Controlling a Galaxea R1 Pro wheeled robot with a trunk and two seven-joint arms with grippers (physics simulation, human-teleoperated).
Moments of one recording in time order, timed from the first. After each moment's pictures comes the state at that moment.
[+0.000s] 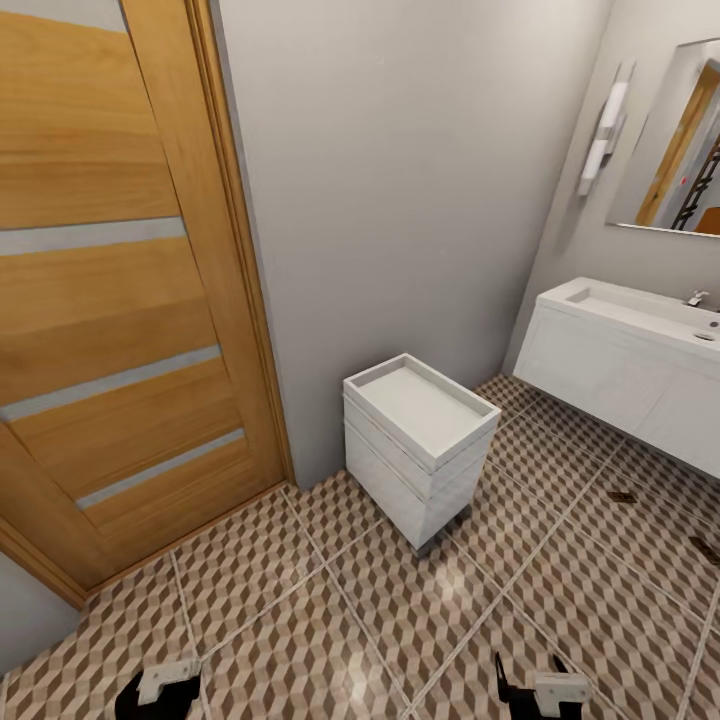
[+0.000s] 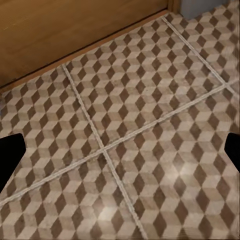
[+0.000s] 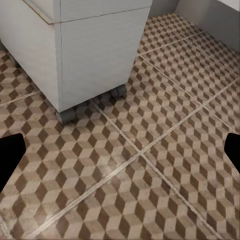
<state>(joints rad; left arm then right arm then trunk) -0.48 0.13 0.04 0.08 0.07 -0.67 0.07 -0.38 -0.06 0.13 -0.02 0.03 -0.91 -0.26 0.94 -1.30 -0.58</state>
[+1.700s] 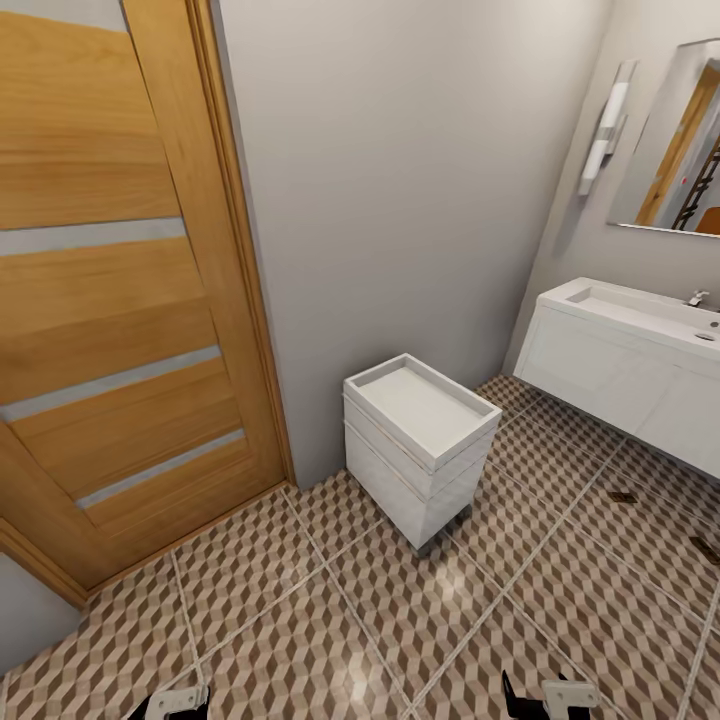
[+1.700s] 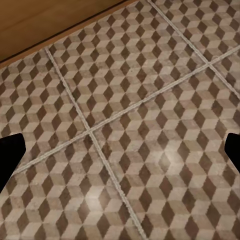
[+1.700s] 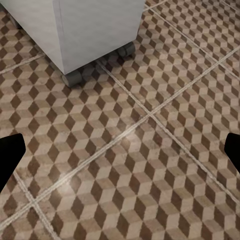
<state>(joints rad) -0.42 0.10 0.04 0.08 0.06 -0.68 0.04 -0.38 -0.10 0.10 -0.03 -0.10 -0.75 -0.07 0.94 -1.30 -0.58</state>
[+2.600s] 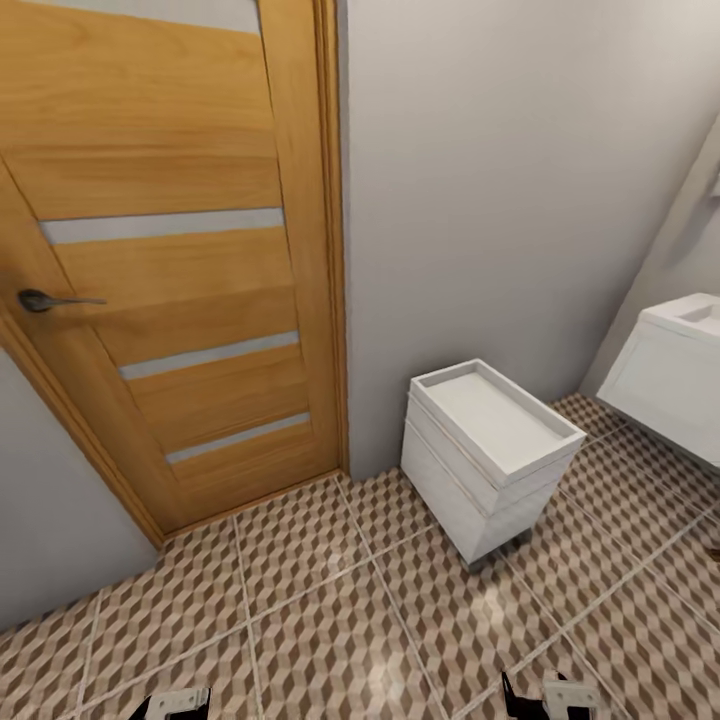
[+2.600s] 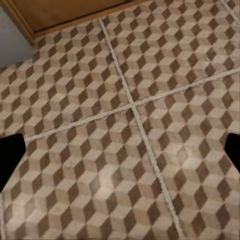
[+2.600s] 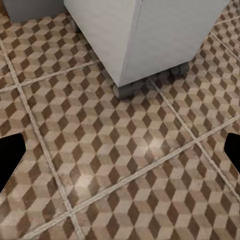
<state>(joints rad) -0.42 0.10 0.04 0.08 0.06 -0.67 0.03 -0.38 -0.10 0.10 -0.03 -0.10 -0.75 -0.07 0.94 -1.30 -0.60</state>
